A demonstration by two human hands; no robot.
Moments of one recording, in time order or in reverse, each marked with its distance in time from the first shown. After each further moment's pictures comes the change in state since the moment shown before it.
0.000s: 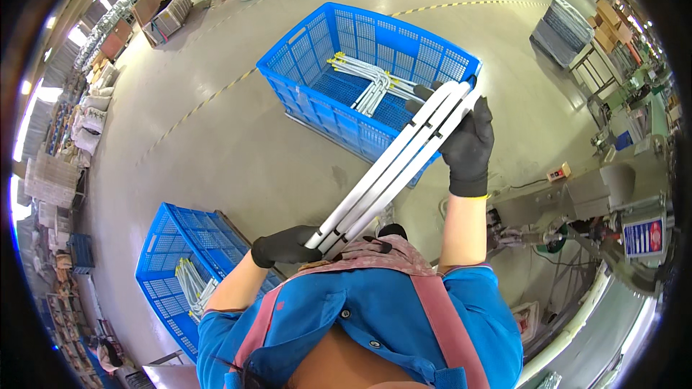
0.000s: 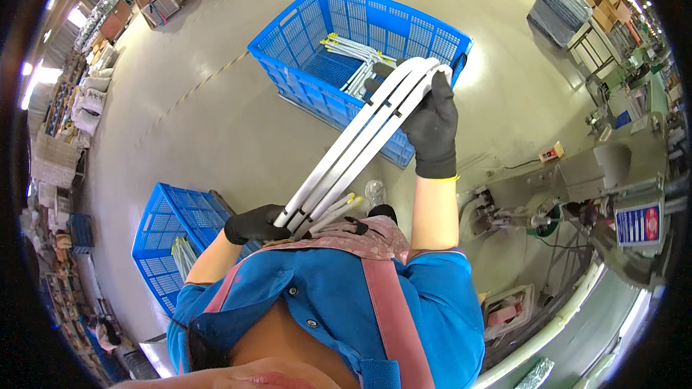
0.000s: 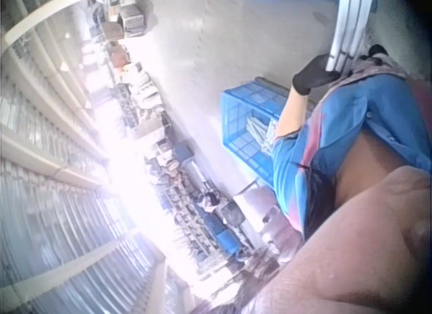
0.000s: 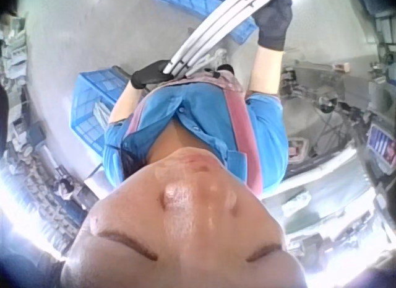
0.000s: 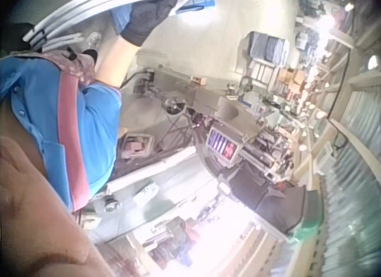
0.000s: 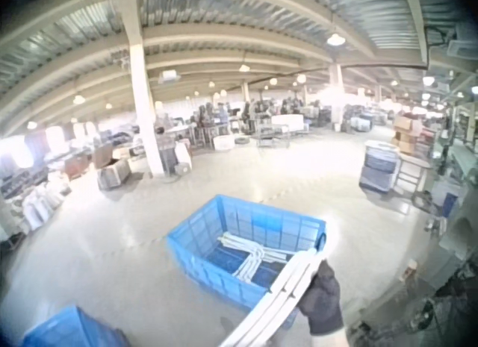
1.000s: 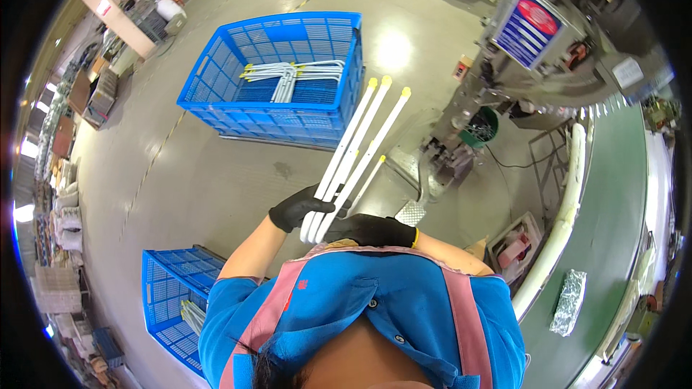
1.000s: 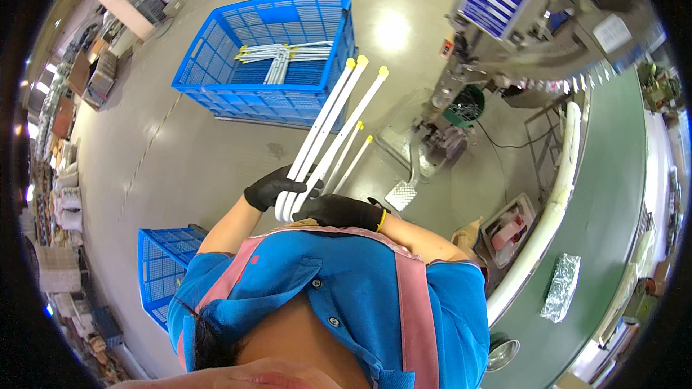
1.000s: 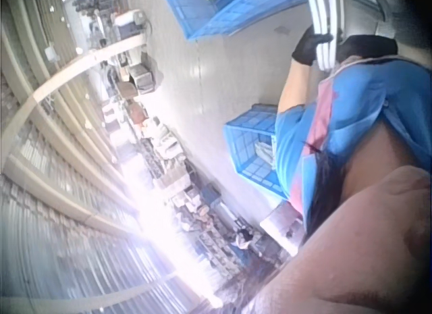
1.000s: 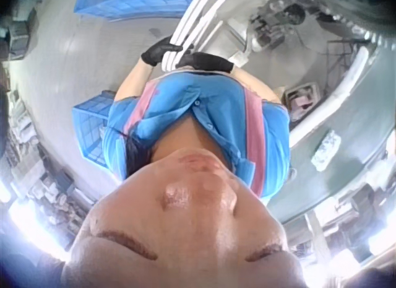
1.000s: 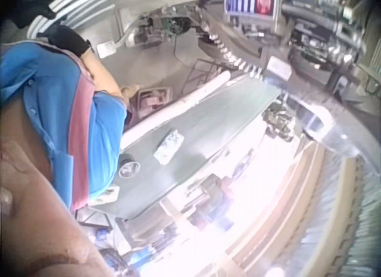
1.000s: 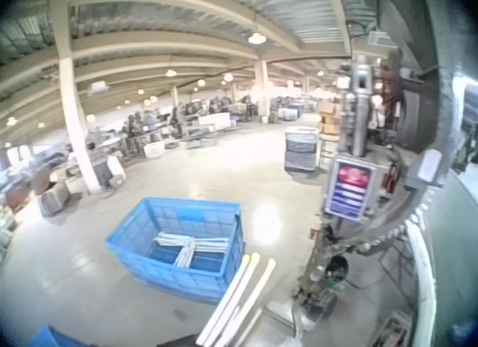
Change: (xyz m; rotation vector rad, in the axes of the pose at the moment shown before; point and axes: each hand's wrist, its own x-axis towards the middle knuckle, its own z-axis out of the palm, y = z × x) left_hand 0.136 0.005 0.194 -0.356 -0.270 0.006; right_hand -0.328 0.001 -0.019 -1.257 -0.523 0.372
